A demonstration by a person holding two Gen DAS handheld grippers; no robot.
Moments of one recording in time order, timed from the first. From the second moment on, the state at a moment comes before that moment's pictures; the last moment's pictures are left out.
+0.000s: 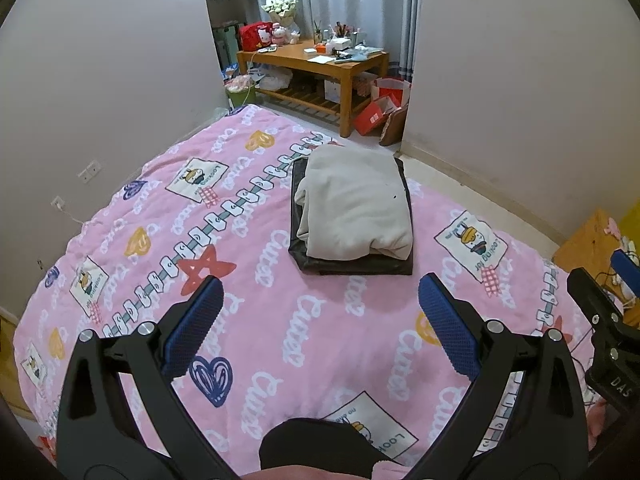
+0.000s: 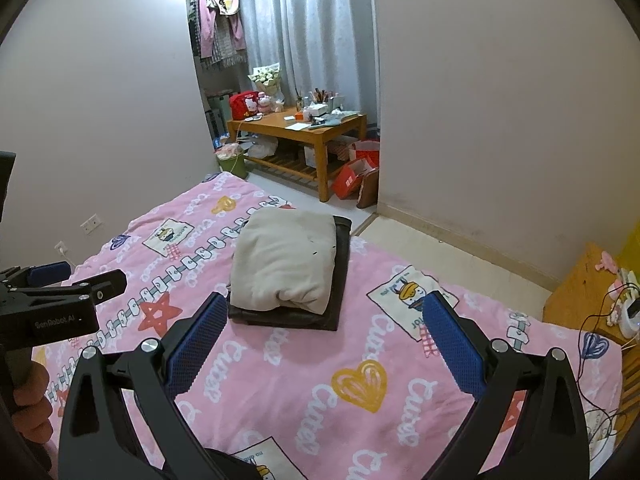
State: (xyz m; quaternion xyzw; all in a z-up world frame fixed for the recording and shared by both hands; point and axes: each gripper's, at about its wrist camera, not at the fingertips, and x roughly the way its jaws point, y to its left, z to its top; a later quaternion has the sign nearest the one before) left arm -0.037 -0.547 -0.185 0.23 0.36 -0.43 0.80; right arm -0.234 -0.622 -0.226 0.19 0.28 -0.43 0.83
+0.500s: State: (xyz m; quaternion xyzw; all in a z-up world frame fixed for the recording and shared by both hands) left arm -0.046 -0.548 -0.182 0.22 0.36 -0.44 0.79; right arm -0.240 -0.624 -0.228 0.20 0.28 -0.44 0.83
